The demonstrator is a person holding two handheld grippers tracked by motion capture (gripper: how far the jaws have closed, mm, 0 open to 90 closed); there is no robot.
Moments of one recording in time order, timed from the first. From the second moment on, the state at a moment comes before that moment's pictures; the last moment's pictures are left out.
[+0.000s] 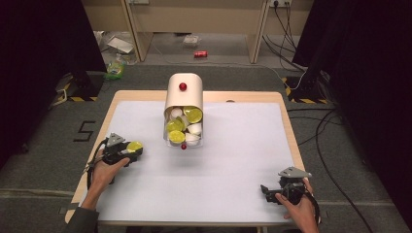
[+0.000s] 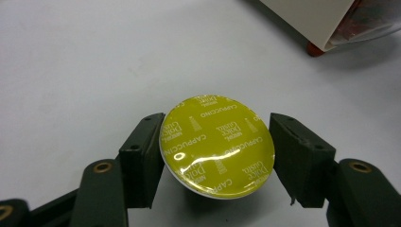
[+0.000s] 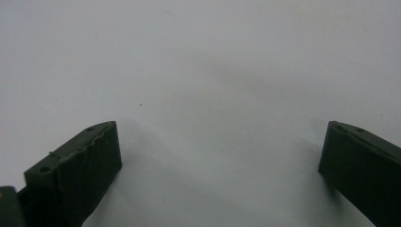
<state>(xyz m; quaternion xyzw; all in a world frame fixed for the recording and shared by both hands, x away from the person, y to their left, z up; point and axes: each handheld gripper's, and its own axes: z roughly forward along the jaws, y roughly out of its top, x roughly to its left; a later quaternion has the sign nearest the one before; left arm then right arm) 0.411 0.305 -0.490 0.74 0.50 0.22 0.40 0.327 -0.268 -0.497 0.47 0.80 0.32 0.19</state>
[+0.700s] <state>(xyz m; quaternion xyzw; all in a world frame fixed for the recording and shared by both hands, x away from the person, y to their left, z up) 0.407 0.307 -0.479 0.72 0.50 0.23 0.43 0.327 -0.268 -0.497 0.47 0.80 0.32 0.19</state>
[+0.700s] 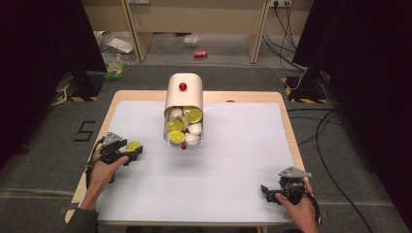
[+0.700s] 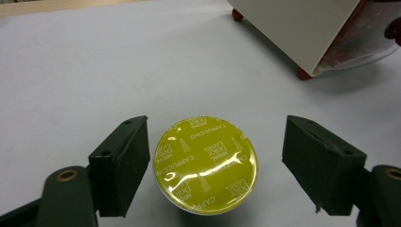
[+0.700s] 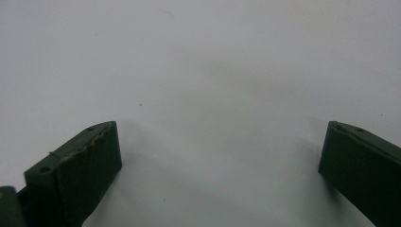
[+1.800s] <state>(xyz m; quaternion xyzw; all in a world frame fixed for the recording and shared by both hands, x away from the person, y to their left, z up) 0.384 0.279 -0.441 0.72 0.46 0.23 0.46 0.327 -0.268 -0.497 0.47 0.80 0.32 0.19</state>
